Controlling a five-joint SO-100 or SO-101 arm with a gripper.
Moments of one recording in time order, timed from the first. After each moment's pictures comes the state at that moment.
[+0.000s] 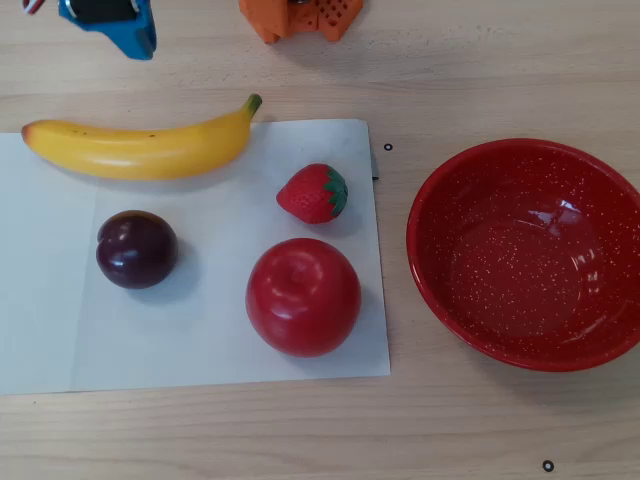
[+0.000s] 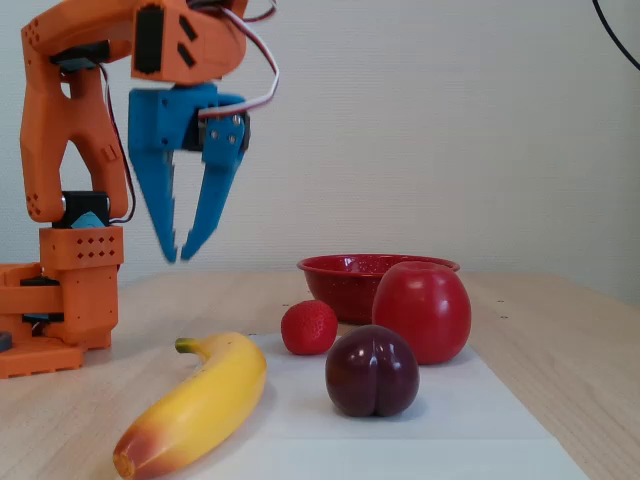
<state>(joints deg) -36.7 98.8 90.2 101.7 36.6</state>
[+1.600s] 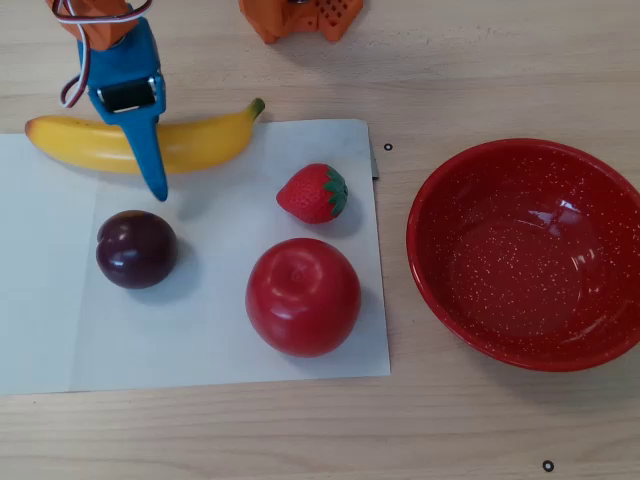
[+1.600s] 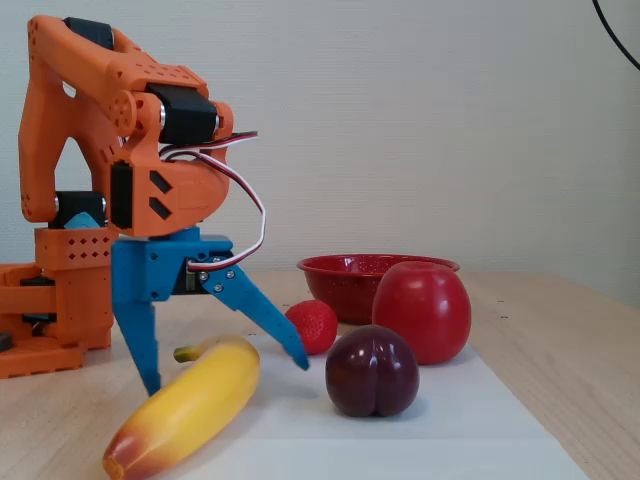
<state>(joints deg) -42.5 92.9 116.5 62.7 52.4</state>
